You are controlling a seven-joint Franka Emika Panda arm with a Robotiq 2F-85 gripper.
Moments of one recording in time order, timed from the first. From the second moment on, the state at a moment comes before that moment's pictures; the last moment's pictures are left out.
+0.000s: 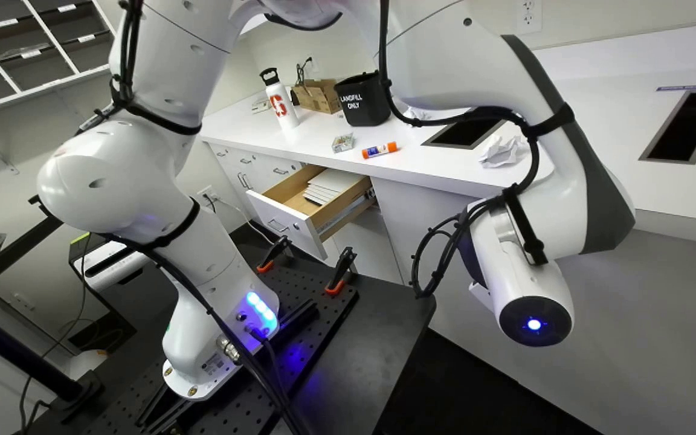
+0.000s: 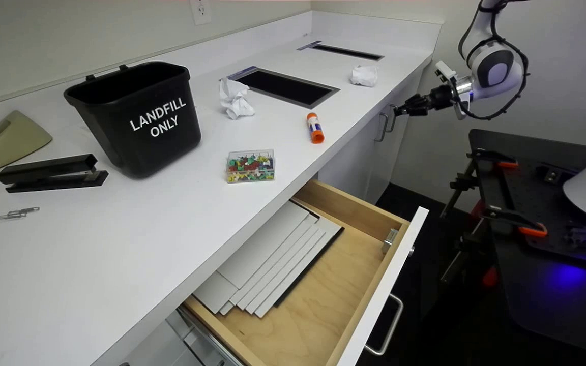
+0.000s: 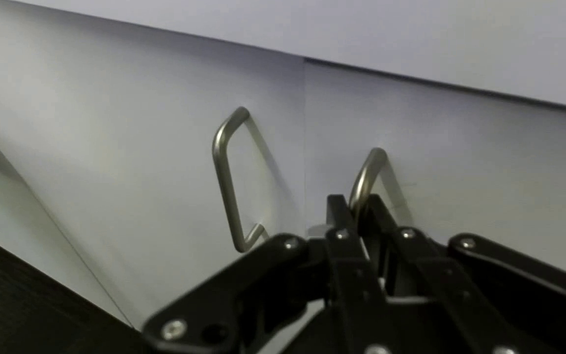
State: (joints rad) arm -0.81 0.89 -0.35 -2.07 1.83 1.81 0.30
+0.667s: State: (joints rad) arm -0.90 0.93 -0.41 -2.13 1.79 1.64 0.20
